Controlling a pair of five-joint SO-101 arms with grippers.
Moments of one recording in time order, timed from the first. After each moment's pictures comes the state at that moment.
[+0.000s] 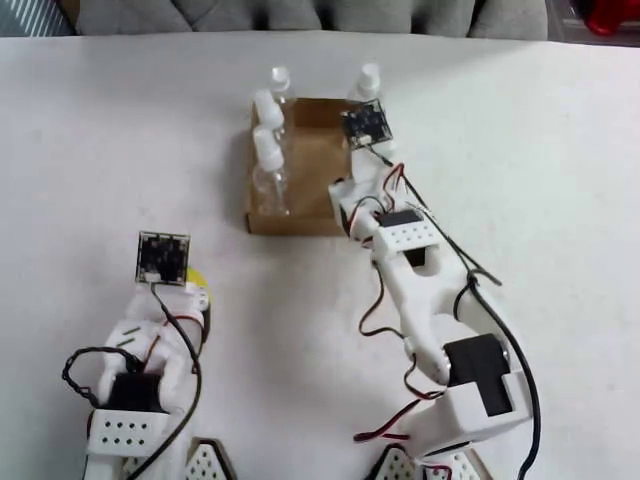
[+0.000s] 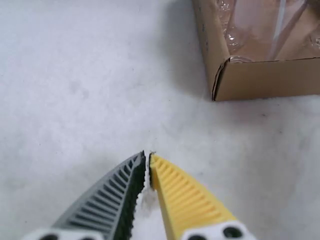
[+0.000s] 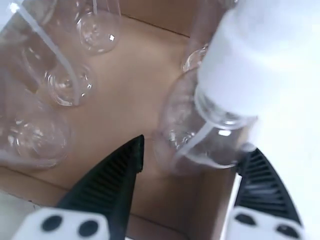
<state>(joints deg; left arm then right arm) -3.4 -88.1 97.7 38.7 -0.2 -14.8 3.3 33.7 14.6 6.3</state>
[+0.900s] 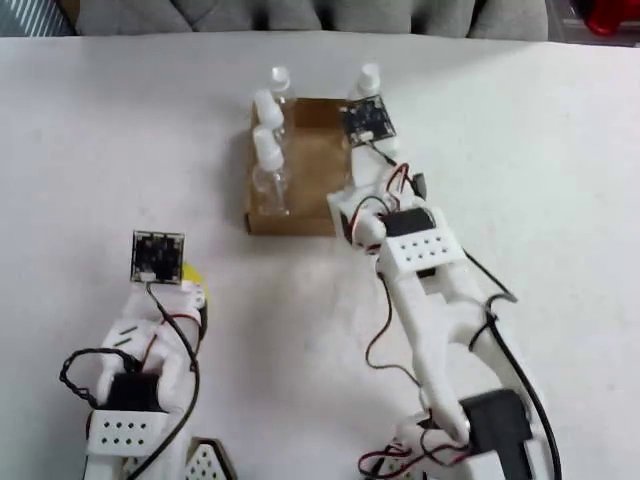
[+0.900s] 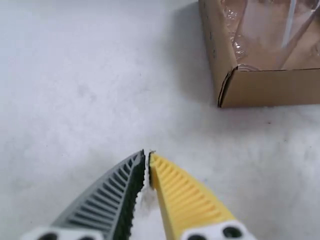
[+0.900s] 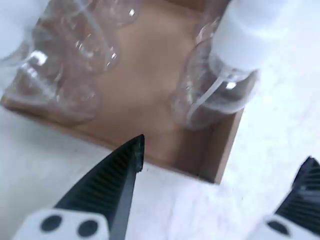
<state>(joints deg) -4.5 -88.1 97.7 37.3 -0.2 -17.0 -13.3 33.7 38.0 5.1</state>
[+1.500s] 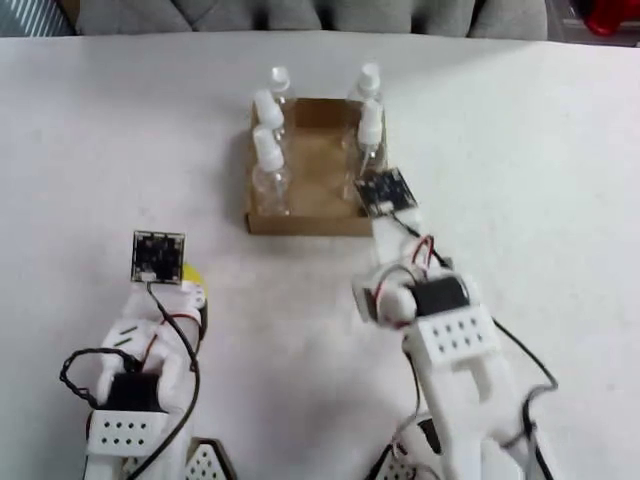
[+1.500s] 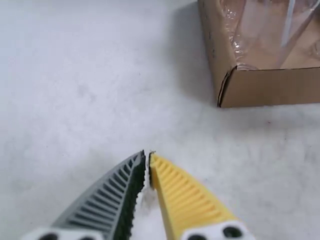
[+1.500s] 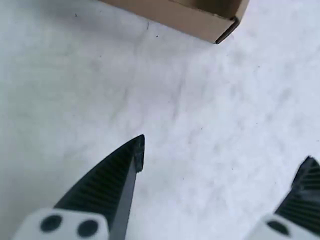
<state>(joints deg) -4.5 -88.1 97.7 37.3 -0.2 -17.0 -42.3 53.3 61.5 5.2</state>
